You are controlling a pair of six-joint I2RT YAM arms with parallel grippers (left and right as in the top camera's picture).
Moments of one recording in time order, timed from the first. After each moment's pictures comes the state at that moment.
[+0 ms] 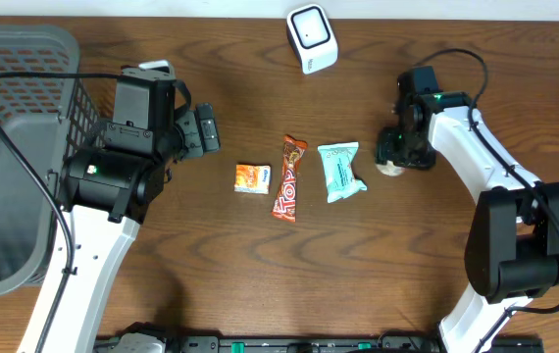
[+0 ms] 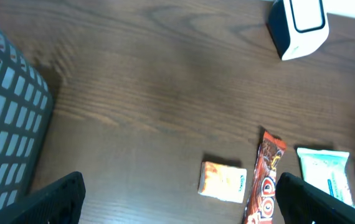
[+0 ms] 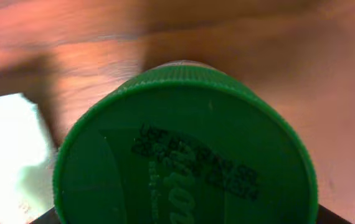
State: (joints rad) left arm -0.24 1.28 1.36 -0.92 -0.14 -0.35; right arm 0.14 1.91 1.38 -0.92 0.01 0.38
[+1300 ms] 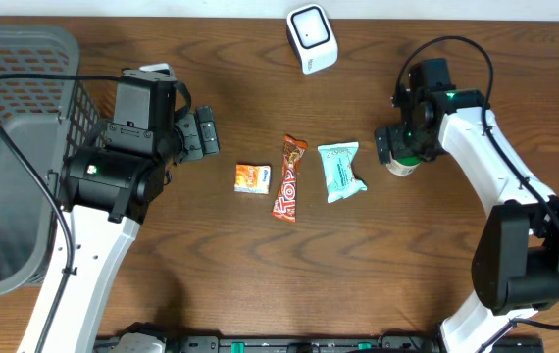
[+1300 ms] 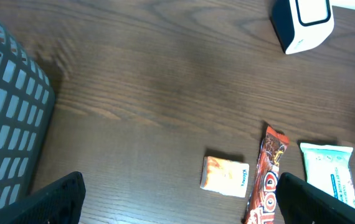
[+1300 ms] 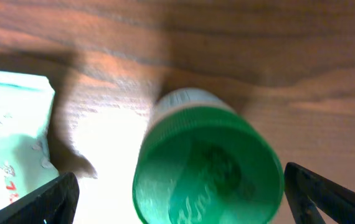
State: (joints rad) left arm -0.24 1.28 1.36 -0.94 -0.14 -0.35; right arm 0.12 1.85 1.39 -0.88 0.02 -0.02
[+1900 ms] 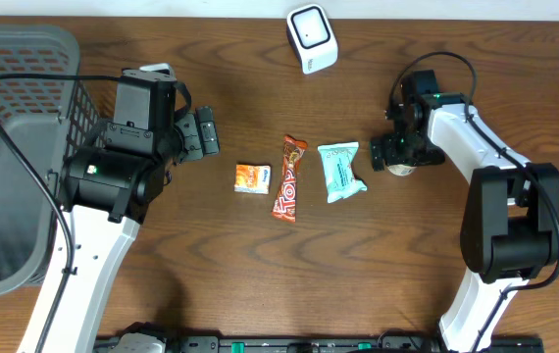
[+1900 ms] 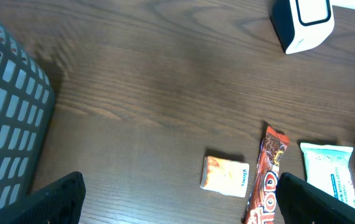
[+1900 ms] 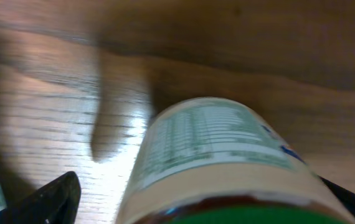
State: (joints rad) left arm -0.24 1.28 1.36 -0.94 -0.14 -0.35; right arm 0.11 2.02 1.39 -0.85 -0.02 0.01
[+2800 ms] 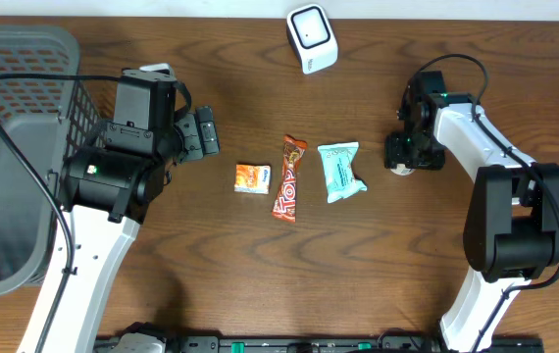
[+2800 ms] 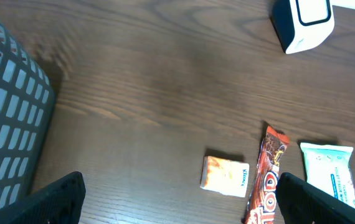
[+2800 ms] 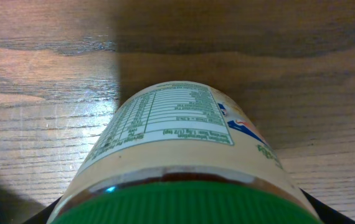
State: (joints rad) left arm -0.24 1.28 1.36 -0.94 -0.14 -0.35; right arm 0.08 2.02 1.39 -0.88 -0.01 0.13
